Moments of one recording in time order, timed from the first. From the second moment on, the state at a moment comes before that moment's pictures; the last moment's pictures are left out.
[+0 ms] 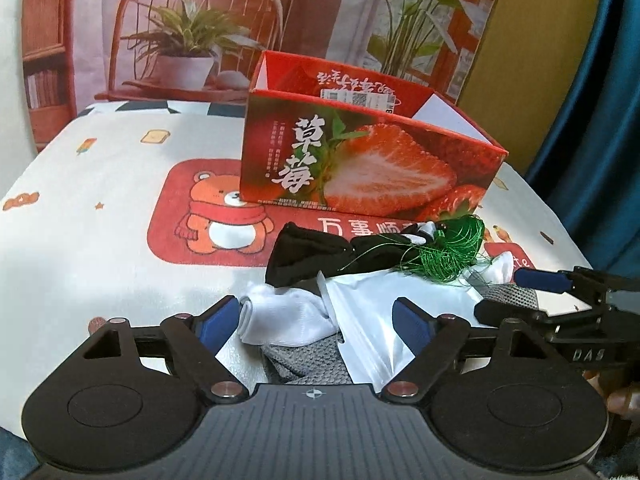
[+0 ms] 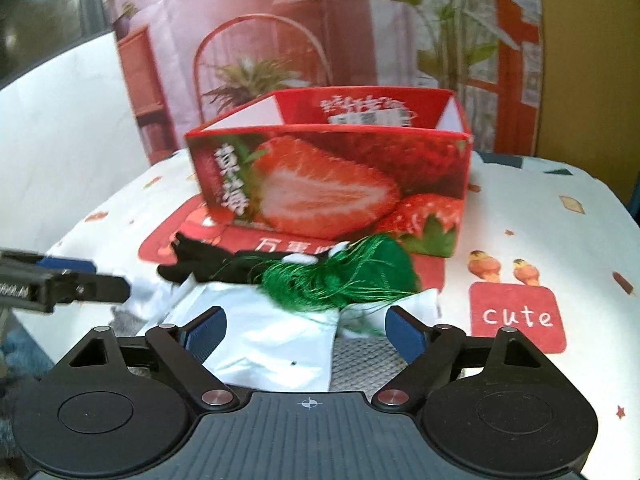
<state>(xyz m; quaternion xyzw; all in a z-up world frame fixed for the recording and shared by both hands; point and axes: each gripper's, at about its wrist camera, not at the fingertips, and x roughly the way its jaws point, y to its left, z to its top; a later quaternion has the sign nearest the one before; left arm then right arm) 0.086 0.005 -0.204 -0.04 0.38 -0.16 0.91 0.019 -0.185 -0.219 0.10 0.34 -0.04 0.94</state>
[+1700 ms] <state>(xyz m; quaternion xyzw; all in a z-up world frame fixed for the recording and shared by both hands) 0.093 0.028 -0.178 -0.05 0.32 -0.17 0.93 0.054 -0.174 -0.219 0.01 0.33 0.00 0.94</state>
